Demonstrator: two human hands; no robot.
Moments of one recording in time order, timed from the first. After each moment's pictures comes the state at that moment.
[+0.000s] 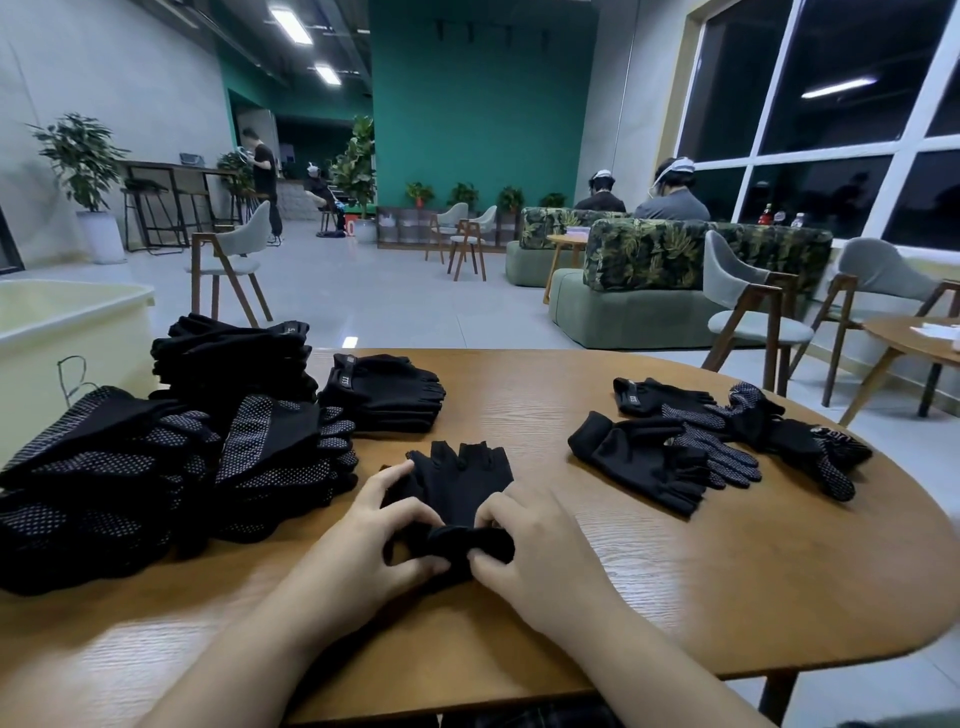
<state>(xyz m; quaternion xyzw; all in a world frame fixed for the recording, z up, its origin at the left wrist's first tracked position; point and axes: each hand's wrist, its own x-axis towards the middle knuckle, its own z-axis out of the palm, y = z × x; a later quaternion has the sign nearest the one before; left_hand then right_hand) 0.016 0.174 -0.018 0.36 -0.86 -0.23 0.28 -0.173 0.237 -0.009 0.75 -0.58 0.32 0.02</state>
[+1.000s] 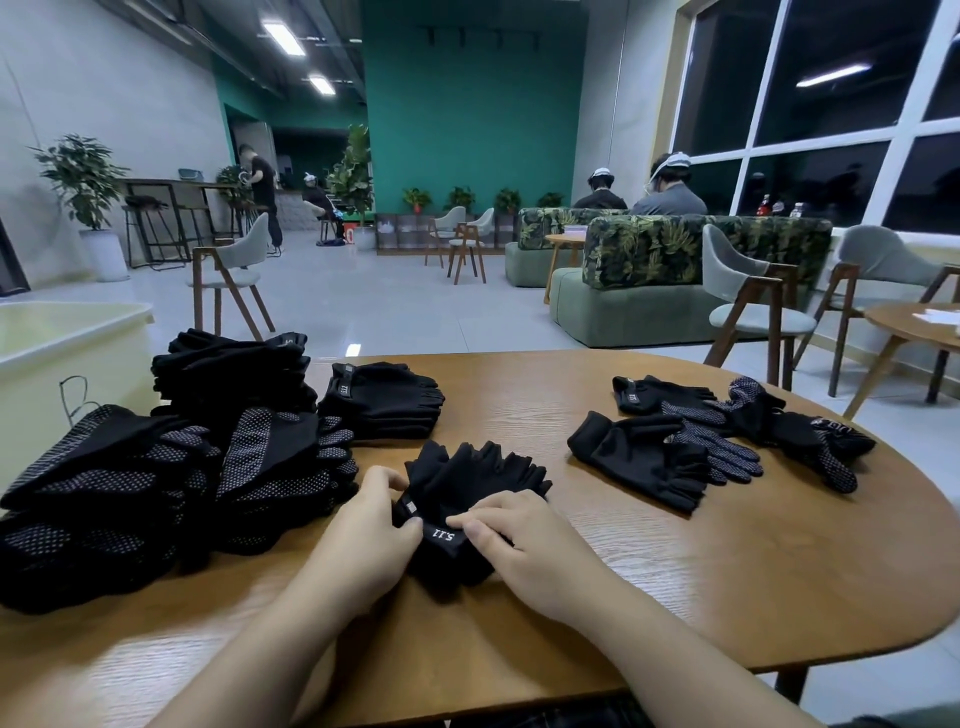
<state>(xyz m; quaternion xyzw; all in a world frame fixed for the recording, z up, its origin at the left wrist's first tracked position) -0.008 0.185 0.013 0.57 -0.72 -0.28 0.30 -0.181 0.227 -0.005 0.74 -0.59 0.27 -0.14</state>
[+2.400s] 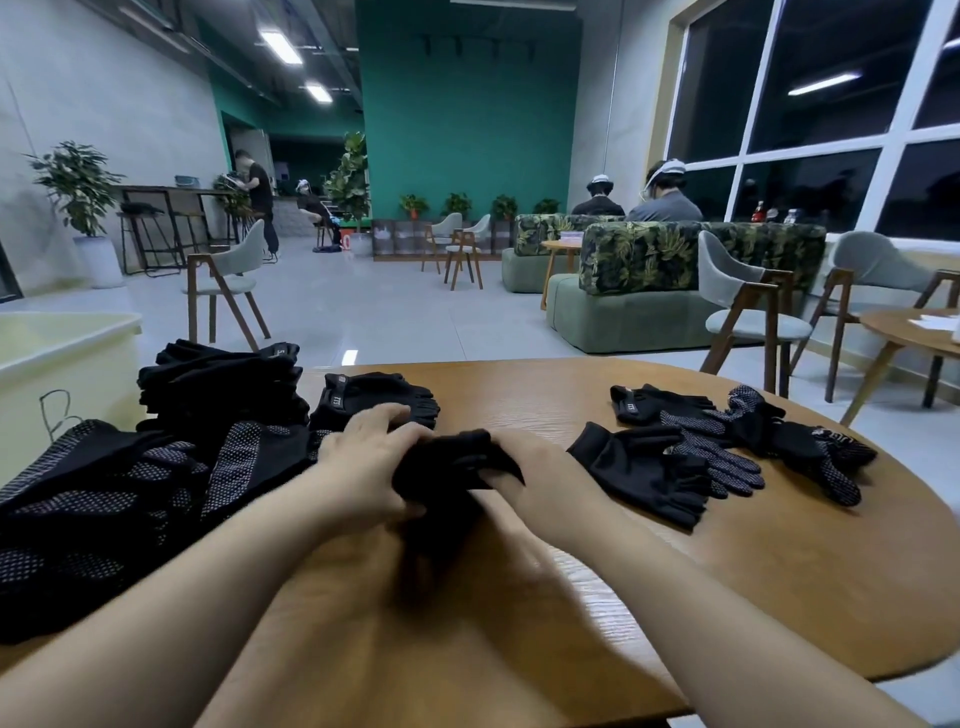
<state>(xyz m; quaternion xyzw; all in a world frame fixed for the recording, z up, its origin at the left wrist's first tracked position) -0.011 0.130 0.061 0.48 -0.87 -0.02 0.11 -0.201 0.191 0.038 0.74 -0.58 0.33 -0.07</state>
